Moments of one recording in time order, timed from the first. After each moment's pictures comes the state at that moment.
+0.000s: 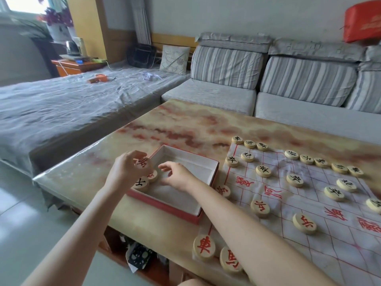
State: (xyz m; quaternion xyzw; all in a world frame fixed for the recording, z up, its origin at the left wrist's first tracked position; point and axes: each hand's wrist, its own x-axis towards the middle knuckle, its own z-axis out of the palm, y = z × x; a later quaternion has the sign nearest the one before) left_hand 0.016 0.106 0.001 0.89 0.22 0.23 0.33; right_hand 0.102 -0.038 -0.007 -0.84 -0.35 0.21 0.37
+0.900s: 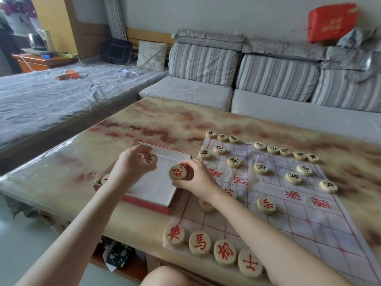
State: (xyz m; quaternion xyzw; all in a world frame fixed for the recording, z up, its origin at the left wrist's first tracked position) left_hand 0.031 0.031 0.022 0.89 0.16 0.22 0.37; right_hand 0.095 -0.156 0.004 -0.85 -0.30 0.06 0.42
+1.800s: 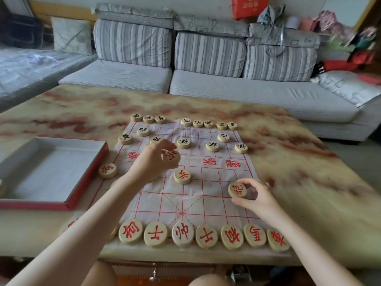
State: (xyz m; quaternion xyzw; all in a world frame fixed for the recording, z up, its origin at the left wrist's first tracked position) left_hand 0.097 -0.213 0.017 0.91 -0.07 0.09 0.39; right_hand 0.051 -0.508 -0.031 -0.92 -0.04 -0.02 0.40
